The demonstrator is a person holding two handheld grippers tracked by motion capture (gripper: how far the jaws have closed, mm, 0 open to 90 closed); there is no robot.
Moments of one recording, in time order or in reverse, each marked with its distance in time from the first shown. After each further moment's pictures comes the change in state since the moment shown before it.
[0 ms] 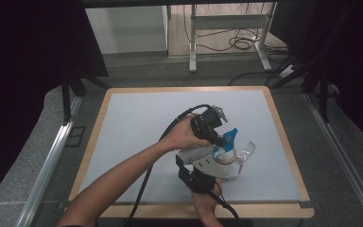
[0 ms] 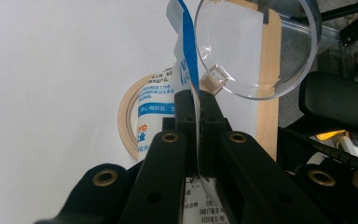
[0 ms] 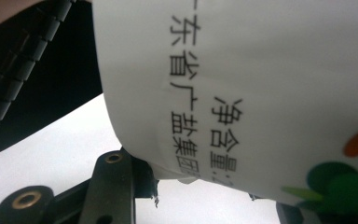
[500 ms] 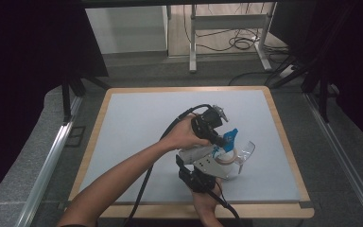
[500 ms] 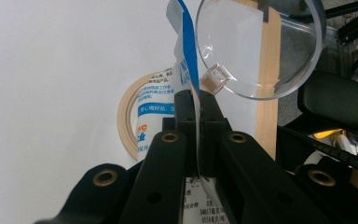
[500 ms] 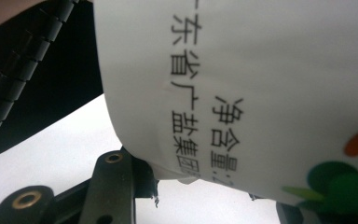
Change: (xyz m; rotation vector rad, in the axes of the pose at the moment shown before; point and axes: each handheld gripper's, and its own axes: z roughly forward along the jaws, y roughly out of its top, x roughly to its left) left arm 0.002 0.002 0.003 0.007 -0.012 -0.012; right arm -0.001 0.000 0.000 -0.002 0.003 0.012
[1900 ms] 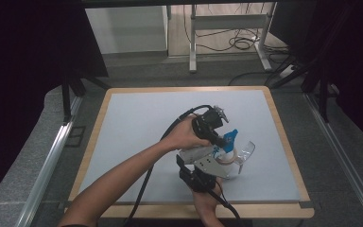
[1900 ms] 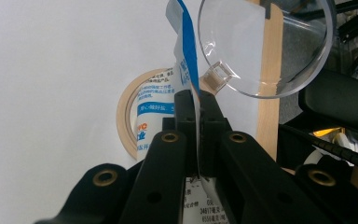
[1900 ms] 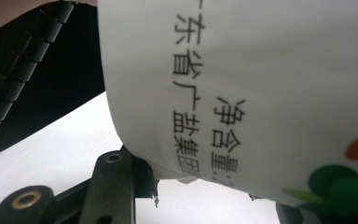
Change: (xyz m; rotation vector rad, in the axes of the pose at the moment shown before) left arm 0.001 -0.001 0.003 0.013 0.001 -0.001; right arm -0.002 0.000 0.001 0.004 0.004 0.004
